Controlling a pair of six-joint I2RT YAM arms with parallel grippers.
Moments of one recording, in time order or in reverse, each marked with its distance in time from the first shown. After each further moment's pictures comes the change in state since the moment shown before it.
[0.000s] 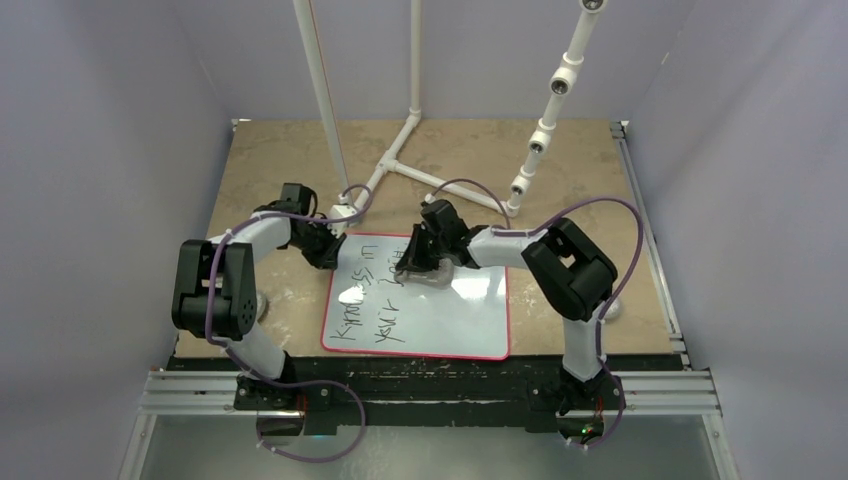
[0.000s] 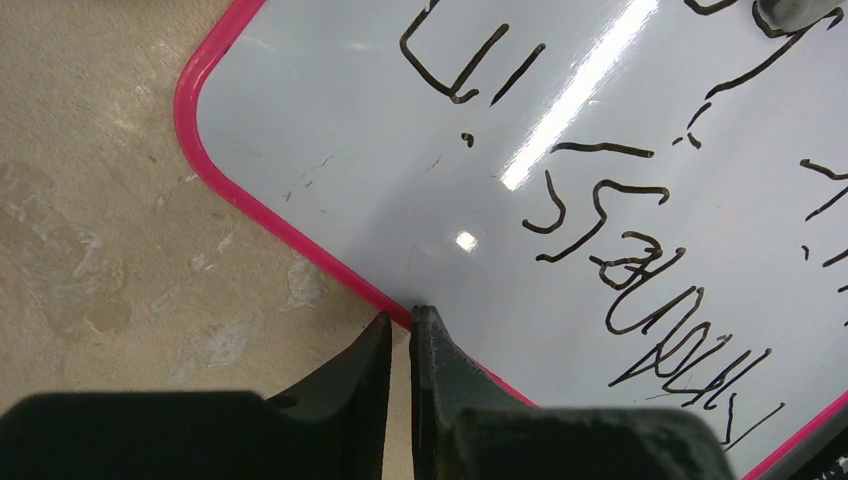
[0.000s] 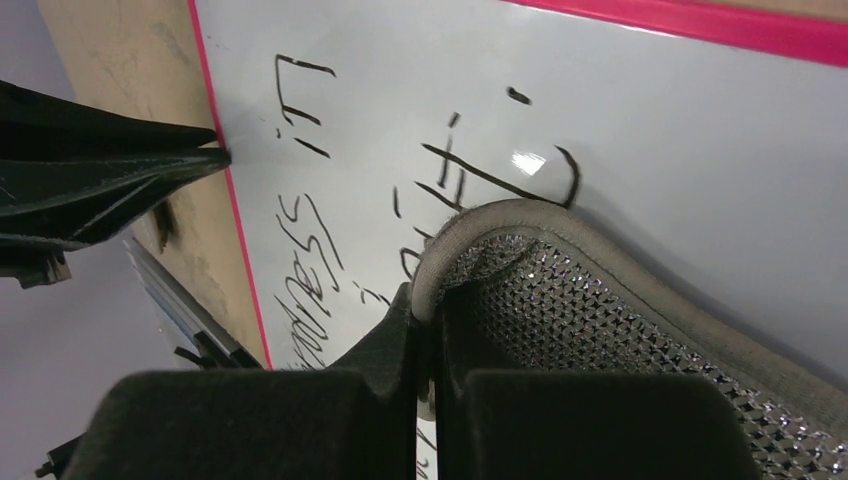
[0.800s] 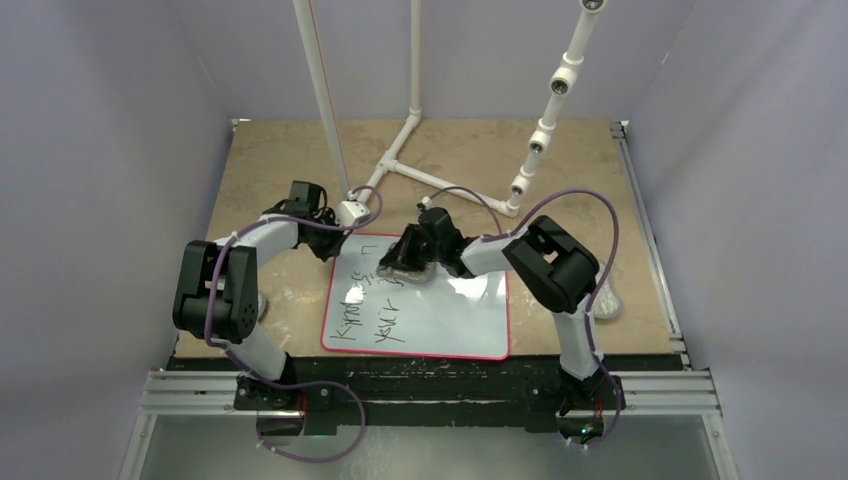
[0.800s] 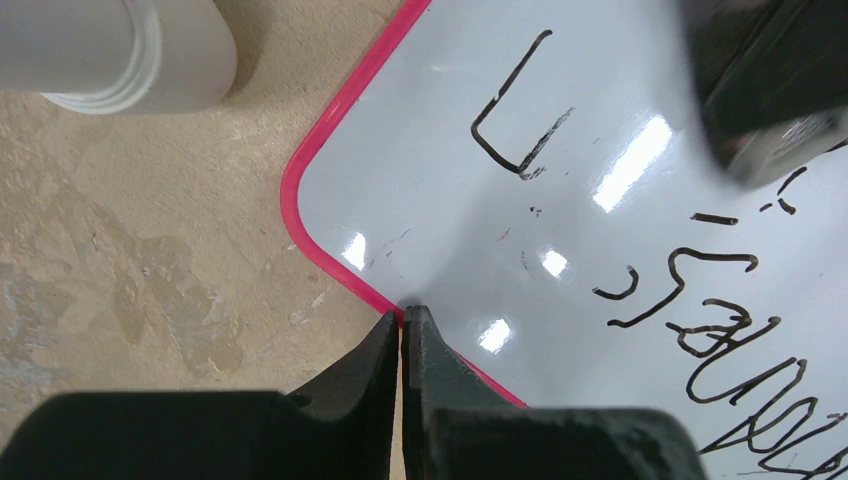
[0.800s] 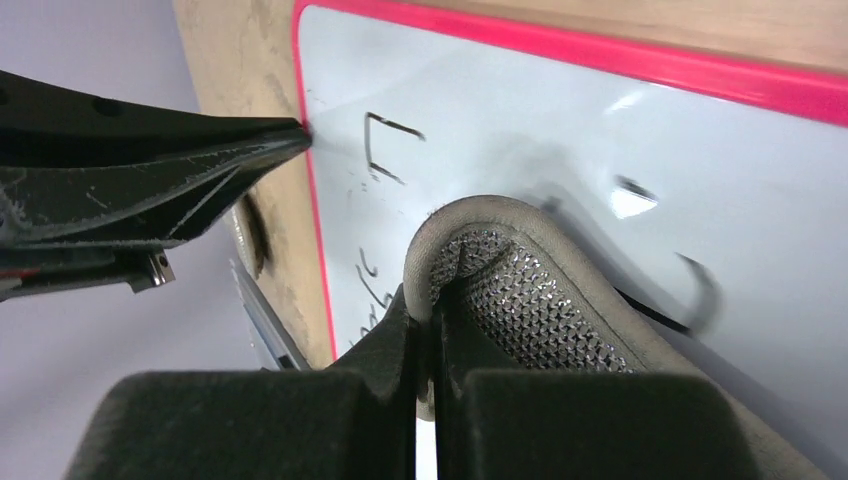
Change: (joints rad) left arm -0.061 -0.004 -0.025 0.146 -0.116 0.030; right arm 0.040 0.163 0.020 0.317 -0.027 0.181
